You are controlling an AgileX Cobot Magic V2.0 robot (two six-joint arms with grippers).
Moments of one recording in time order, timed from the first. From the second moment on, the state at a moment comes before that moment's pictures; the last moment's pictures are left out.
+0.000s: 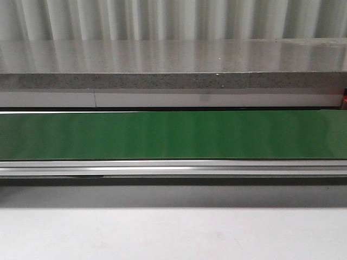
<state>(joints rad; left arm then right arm) 0.28 1.63 -0.94 -0.08 0.26 -0.37 -0.11 0.82 -0.82 0.21 0.87 -0.15</state>
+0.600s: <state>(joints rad) 0.28 1.76 -0.97 -0.09 0.24 -0.37 -0.11 0.82 -0.82 0.21 0.87 -0.15</state>
